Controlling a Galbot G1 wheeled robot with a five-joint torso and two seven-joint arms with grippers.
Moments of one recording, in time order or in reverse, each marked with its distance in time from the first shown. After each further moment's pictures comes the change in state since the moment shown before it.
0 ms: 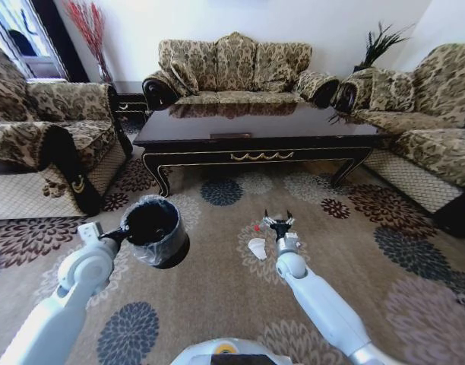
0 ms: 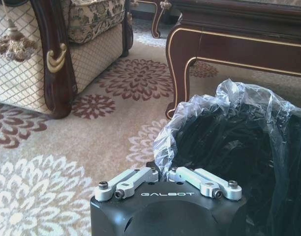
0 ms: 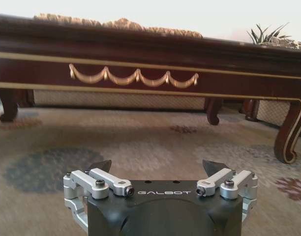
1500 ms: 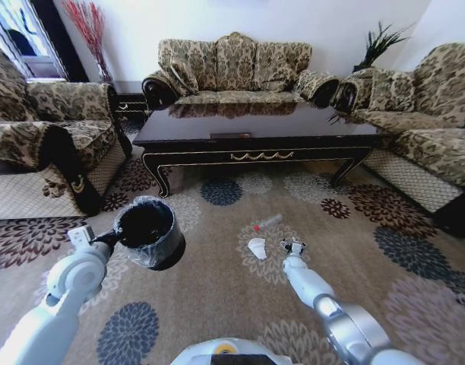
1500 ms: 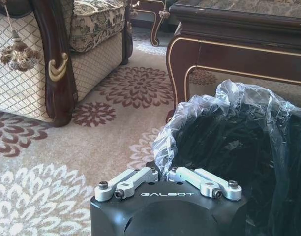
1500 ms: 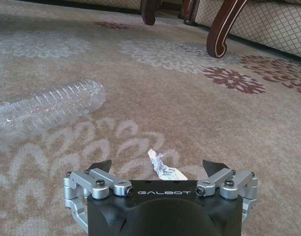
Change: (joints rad) left arm -0.001 0.012 -0.029 0.011 0.024 -0.010 0.050; right arm 0.368 0.147 0.074 -0.930 0.124 0.089 -0.141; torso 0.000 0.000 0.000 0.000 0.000
